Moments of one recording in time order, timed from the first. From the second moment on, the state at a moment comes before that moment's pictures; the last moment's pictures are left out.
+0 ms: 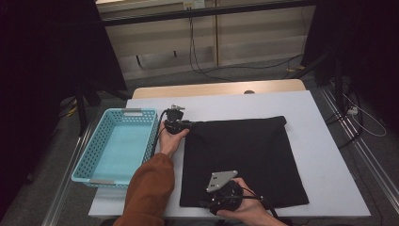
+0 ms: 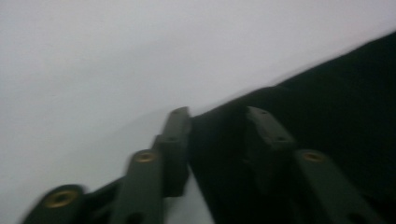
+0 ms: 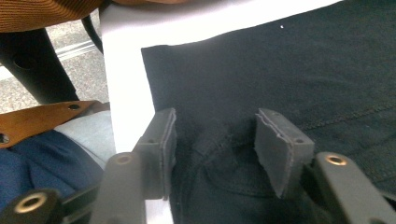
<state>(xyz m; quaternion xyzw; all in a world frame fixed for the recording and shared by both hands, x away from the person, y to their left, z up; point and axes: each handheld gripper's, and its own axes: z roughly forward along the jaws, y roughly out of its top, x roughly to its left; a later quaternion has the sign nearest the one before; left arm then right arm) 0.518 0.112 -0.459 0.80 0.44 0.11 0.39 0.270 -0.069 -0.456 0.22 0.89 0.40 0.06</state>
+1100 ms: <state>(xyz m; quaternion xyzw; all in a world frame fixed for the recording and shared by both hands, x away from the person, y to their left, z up) 0.515 0.116 -0.449 0.78 0.45 0.10 0.43 0.270 -0.001 -0.454 0.19 0.90 0.37 0.08</state>
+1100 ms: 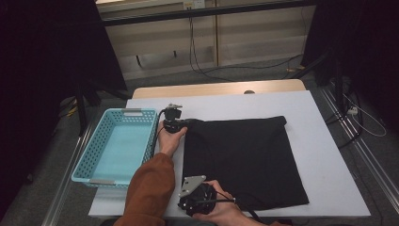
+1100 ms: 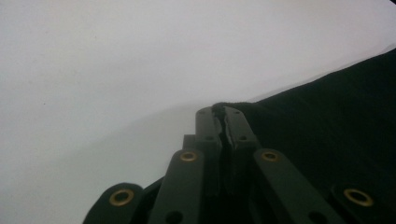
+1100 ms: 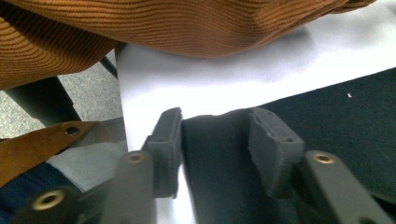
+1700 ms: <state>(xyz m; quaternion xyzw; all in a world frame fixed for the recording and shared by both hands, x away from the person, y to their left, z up) 0.512 0.110 -0.442 0.76 0.46 0.09 0.45 0.269 -0.018 -0.440 0.22 0.89 0.40 0.06</state>
